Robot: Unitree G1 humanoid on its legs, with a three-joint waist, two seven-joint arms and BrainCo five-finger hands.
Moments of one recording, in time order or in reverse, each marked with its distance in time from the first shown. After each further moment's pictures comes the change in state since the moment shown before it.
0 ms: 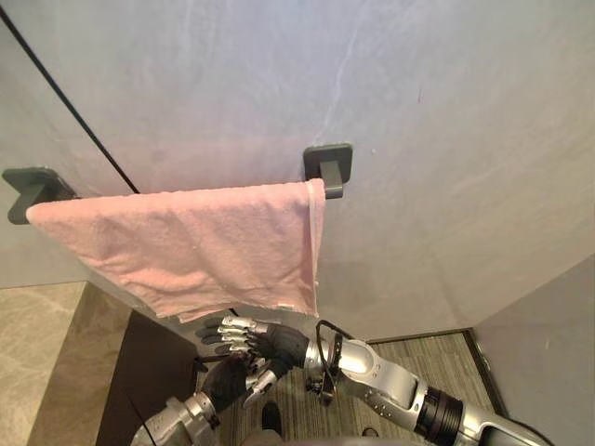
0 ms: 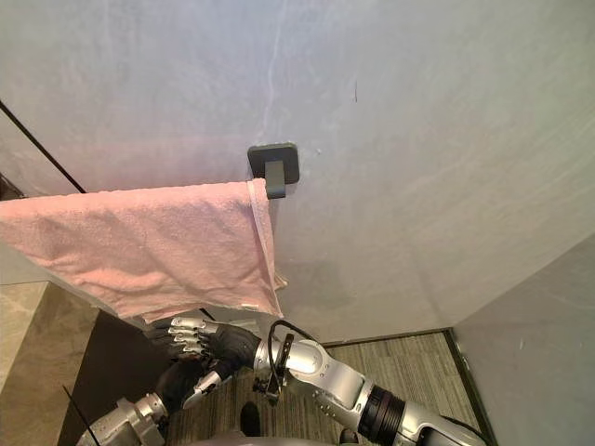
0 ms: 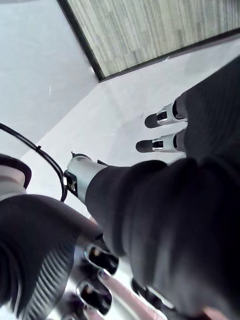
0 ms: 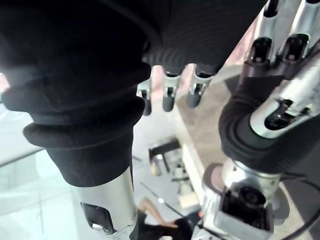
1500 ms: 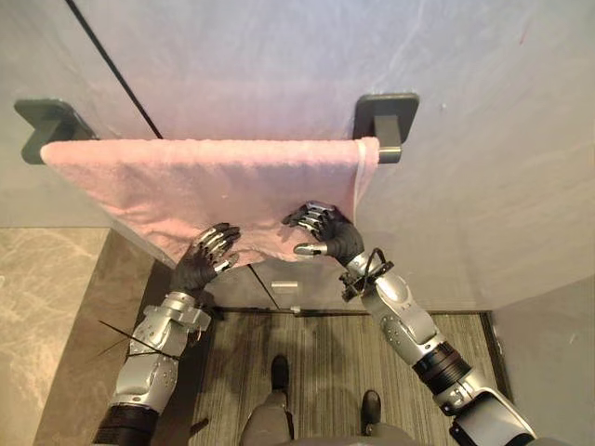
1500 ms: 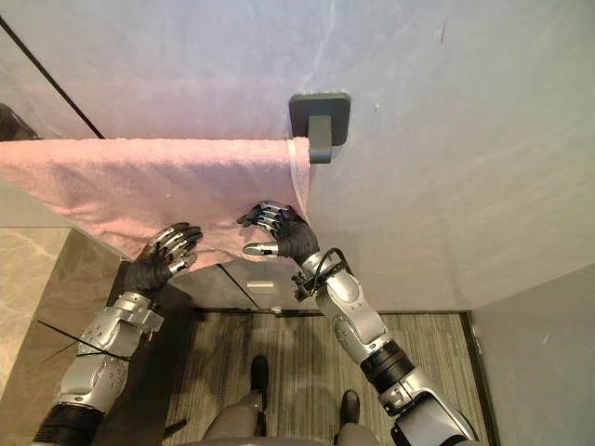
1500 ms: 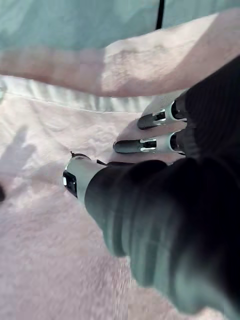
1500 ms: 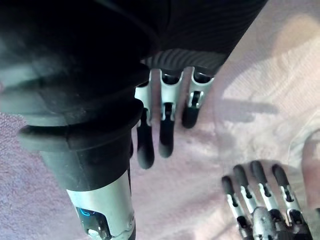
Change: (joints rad) left arm -0.434 -0.201 0.304 0.238 0.251 -0.142 0.300; right arm -0.074 0.099 -0.530 0.143 -0.061 -0.080 -0.178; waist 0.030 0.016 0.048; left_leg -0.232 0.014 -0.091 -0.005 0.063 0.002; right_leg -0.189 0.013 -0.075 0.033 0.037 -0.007
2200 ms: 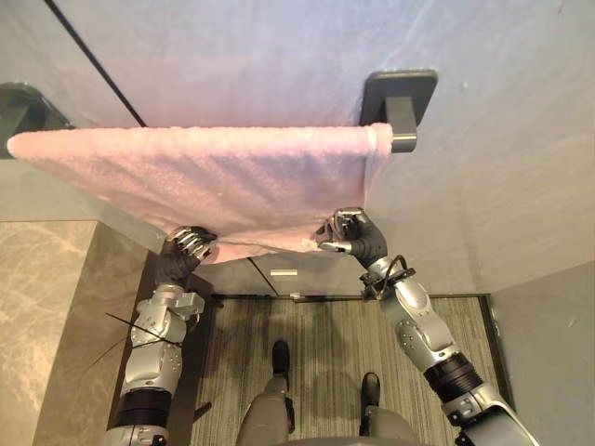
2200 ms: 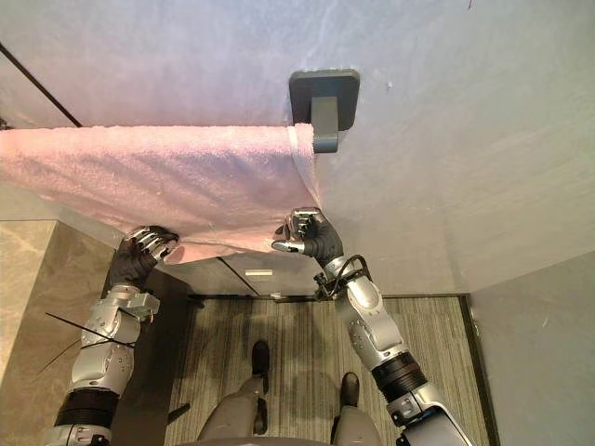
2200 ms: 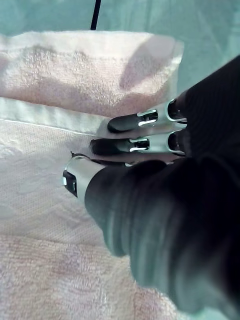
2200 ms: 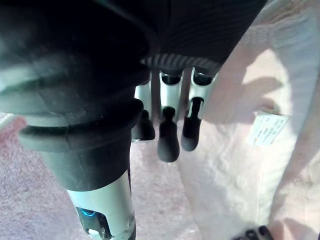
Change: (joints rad) left arm -0.070 -0.093 0.143 0.103 0.106 -0.017 0.114; right arm 0.089 -0.002 -0.128 0.016 -0.030 0.012 -0.002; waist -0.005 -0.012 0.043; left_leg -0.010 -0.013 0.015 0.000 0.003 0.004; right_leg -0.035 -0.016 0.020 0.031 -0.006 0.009
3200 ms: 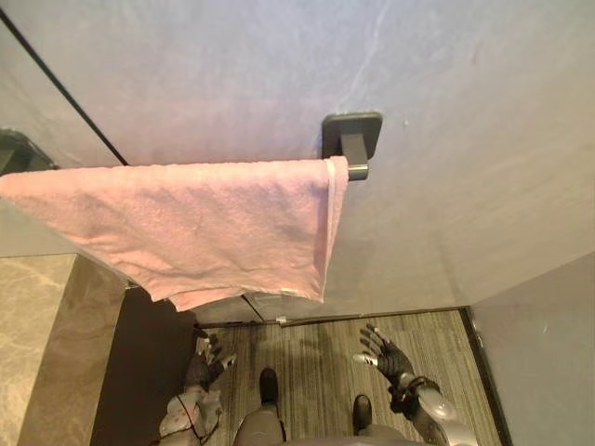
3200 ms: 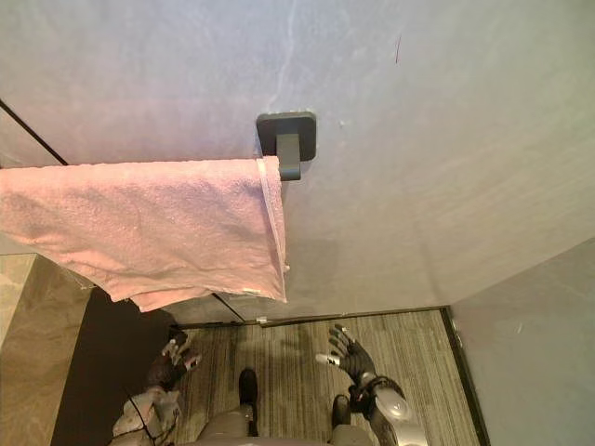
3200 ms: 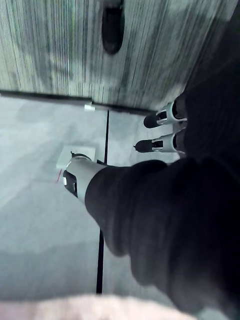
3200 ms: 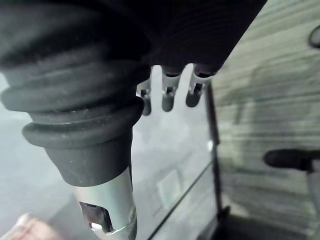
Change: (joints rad) left arm 0.264 -0.222 0.081 0.494 0.361 0.042 -0.001; right arm 0.449 0.046 -0.163 0.465 -0.249 0.109 0.035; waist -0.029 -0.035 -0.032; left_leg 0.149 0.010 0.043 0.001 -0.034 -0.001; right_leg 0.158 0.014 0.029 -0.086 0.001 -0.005
